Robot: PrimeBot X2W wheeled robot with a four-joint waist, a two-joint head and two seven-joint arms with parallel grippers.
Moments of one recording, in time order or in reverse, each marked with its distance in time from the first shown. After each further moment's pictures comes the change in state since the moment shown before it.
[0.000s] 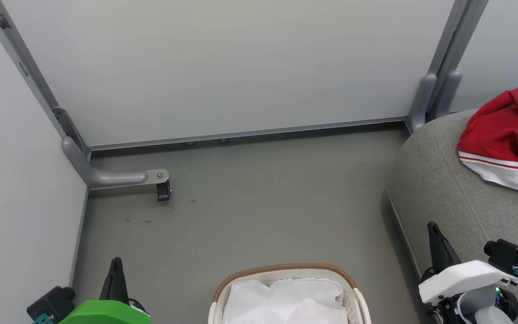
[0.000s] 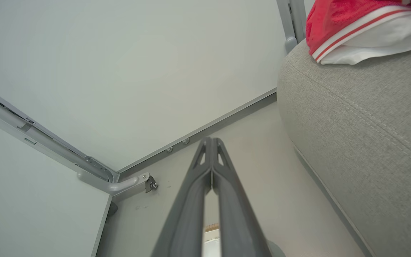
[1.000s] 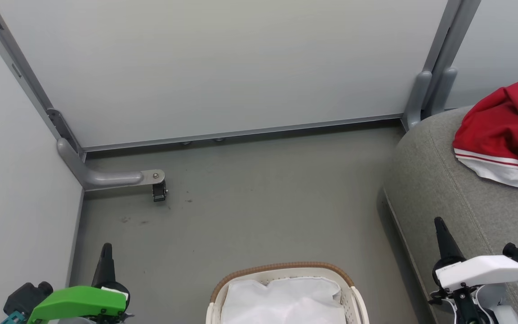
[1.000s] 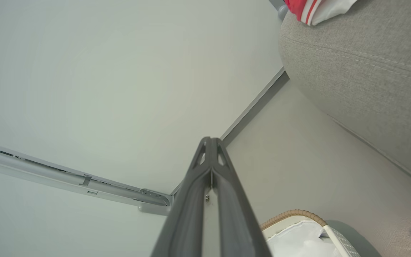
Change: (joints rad) left arm -0.039 0.000 0.059 -0.045 -0.356 -0.026 0.103; right arm 0.000 -0.003 -0.026 -0.049 0.408 0.000 0.101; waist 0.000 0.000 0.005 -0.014
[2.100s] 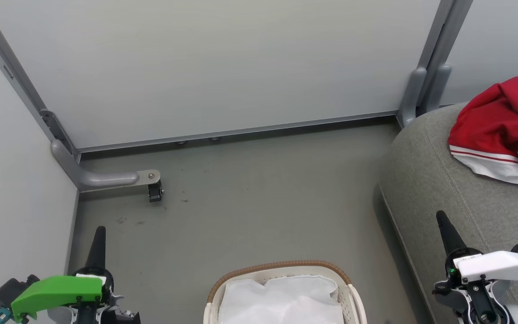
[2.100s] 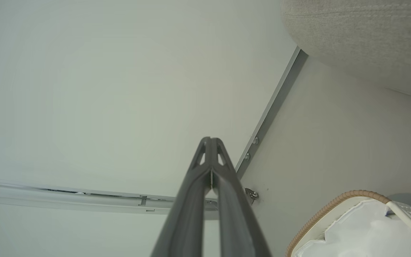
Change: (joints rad) left arm -0.035 0.000 0.045 -0.039 -0.294 -0.022 0.084; right arm -0.003 -0.003 -0.021 -0.040 0.329 0.000 0.087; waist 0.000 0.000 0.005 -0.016
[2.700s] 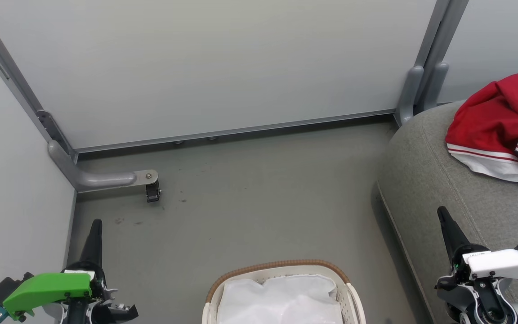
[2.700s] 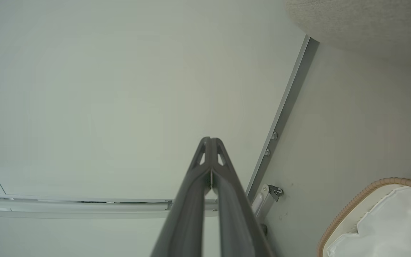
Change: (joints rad) left arm -0.012 0.000 0.022 -0.016 -0.125 -0.008 0.036; right arm -0.003 -0.001 -0.010 -0.017 0.146 0.000 0.035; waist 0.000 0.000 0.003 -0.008
